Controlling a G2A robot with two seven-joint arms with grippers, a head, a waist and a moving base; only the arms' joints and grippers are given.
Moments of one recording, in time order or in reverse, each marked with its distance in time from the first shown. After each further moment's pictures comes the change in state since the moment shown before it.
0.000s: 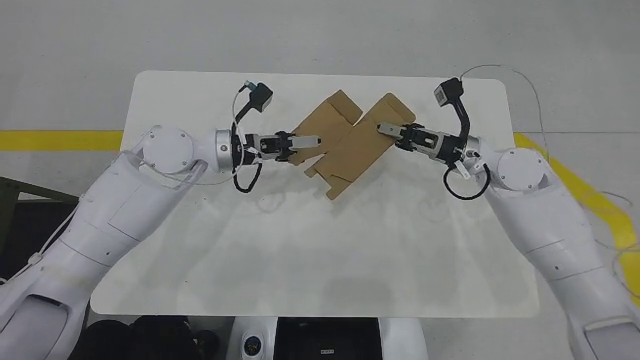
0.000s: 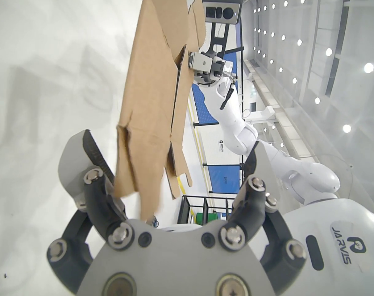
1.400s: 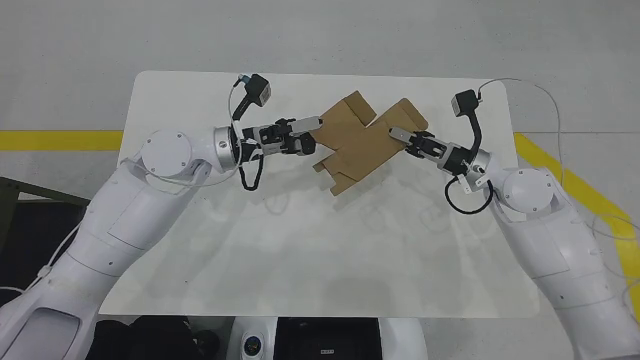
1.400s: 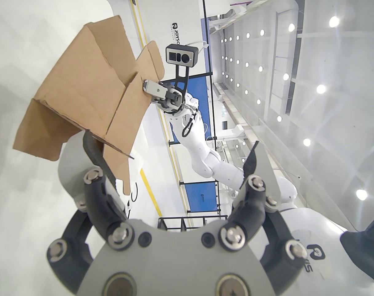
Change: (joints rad) left arm 0.089 -0.054 -0.123 -0.074 -0.065 0.075 0.051; right arm -0.159 0.011 0.137 -0.156 -0.170 0.071 -0.125
